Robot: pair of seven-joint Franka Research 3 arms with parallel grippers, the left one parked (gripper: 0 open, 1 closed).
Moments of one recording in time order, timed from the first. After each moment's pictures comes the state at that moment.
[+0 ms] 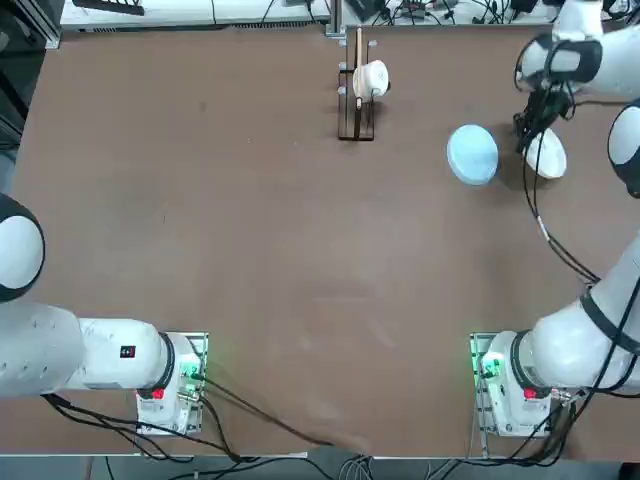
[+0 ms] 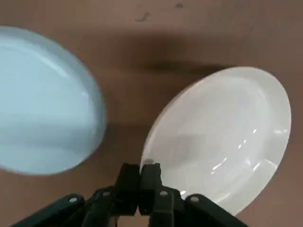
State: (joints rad) arm -0.02 0.46 -0.15 -1.82 -0.03 1.94 -0.25
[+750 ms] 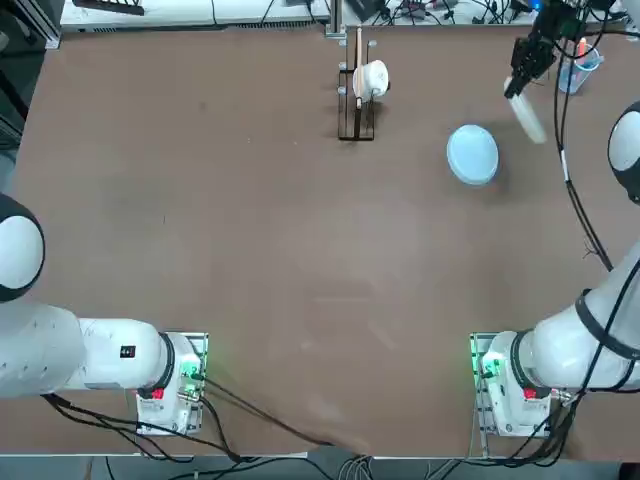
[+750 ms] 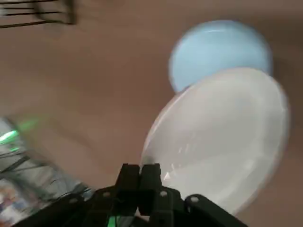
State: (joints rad) arm 0.01 0.43 -0.16 -1.44 0.43 1.30 -0.31
